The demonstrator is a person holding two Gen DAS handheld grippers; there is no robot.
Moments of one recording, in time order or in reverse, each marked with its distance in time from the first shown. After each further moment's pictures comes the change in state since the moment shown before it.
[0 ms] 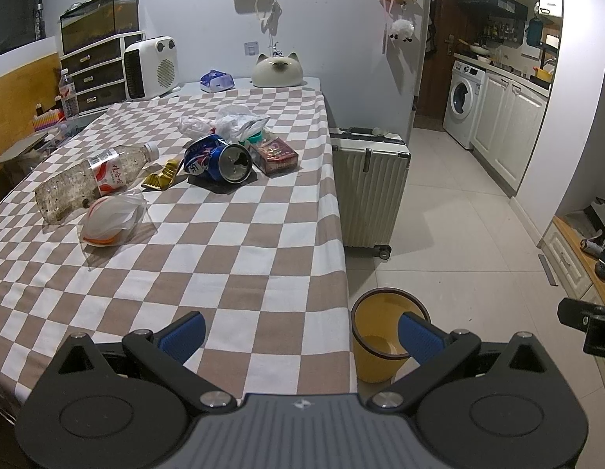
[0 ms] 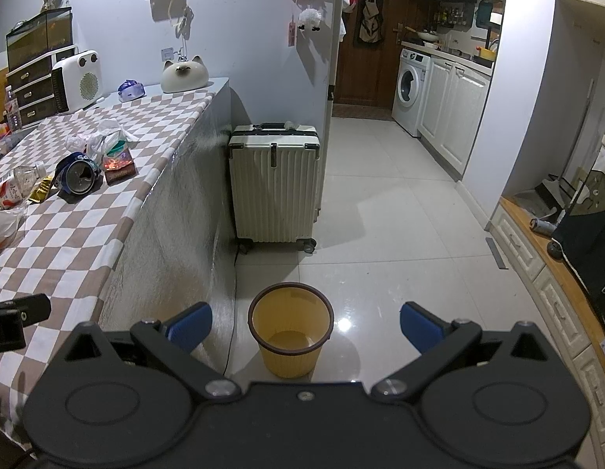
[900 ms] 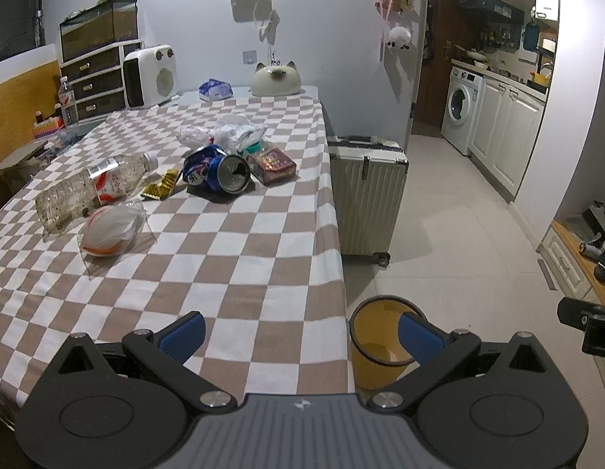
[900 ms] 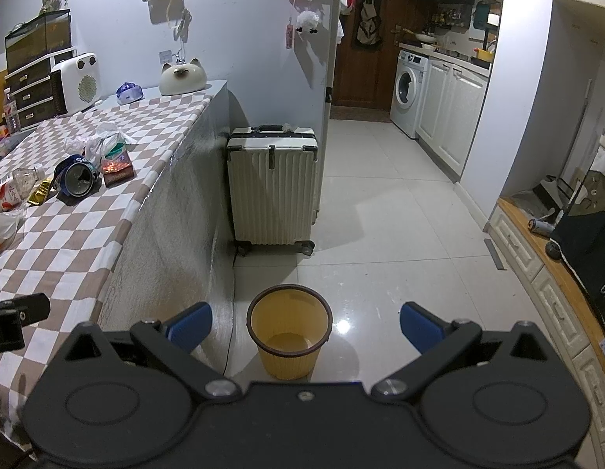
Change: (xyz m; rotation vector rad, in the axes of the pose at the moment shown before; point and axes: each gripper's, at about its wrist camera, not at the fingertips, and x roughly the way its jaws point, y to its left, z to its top) left arm -0.003 -0.004 0.007 0.005 -0.031 0.003; right arm -0.004 -0.003 0.004 -0.005 -0.011 -0.006
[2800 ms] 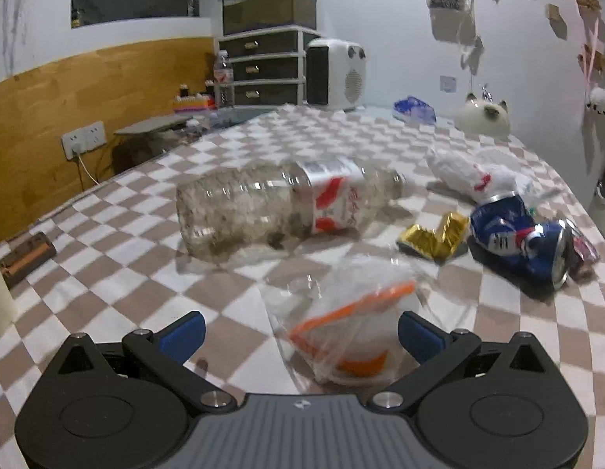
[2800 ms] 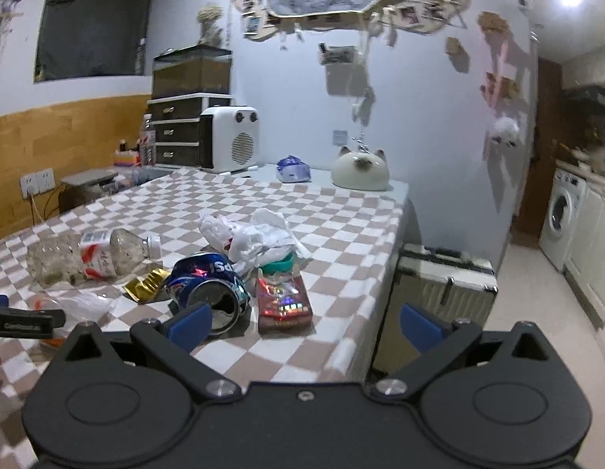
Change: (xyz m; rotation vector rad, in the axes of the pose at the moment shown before) left arm 0.146 0.230 0.031 -0.261 -0.093 0.359; right arm 0.137 0.183 0.113 -0.266 -0.332 0.423
